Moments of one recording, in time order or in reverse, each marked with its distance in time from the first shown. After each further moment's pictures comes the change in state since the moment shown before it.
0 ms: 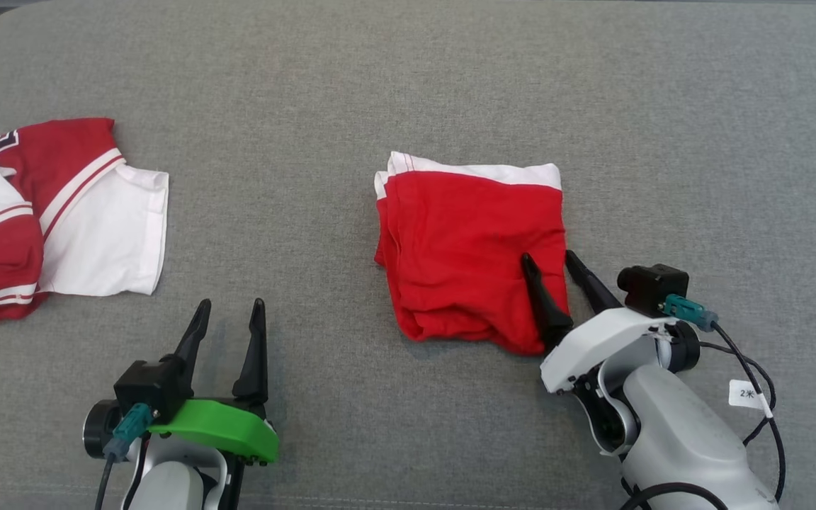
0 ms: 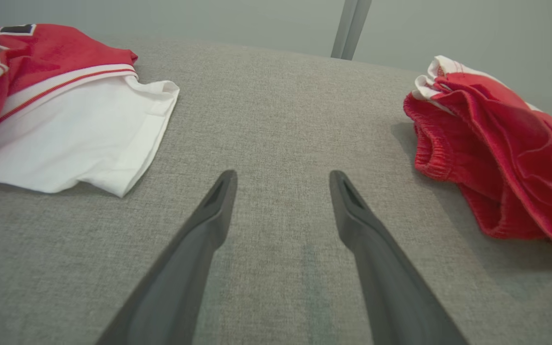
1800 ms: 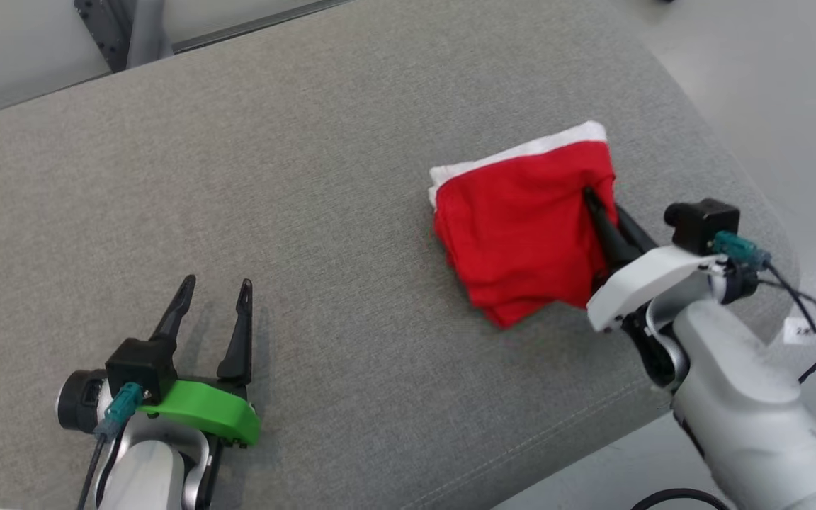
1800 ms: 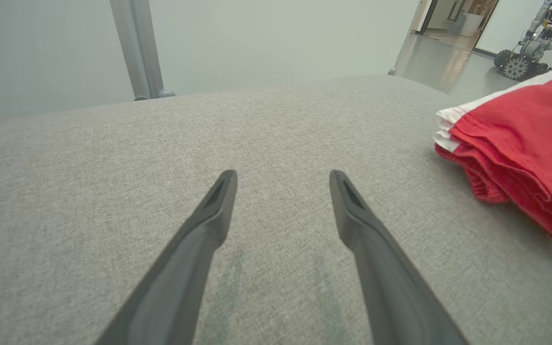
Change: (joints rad) left arm -0.036 0.047 -0.010 -0.001 0.067 -0.006 0.000; right arm -0.090 -0.101 0.014 -0.003 -0.026 0.000 0.000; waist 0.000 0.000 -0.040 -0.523
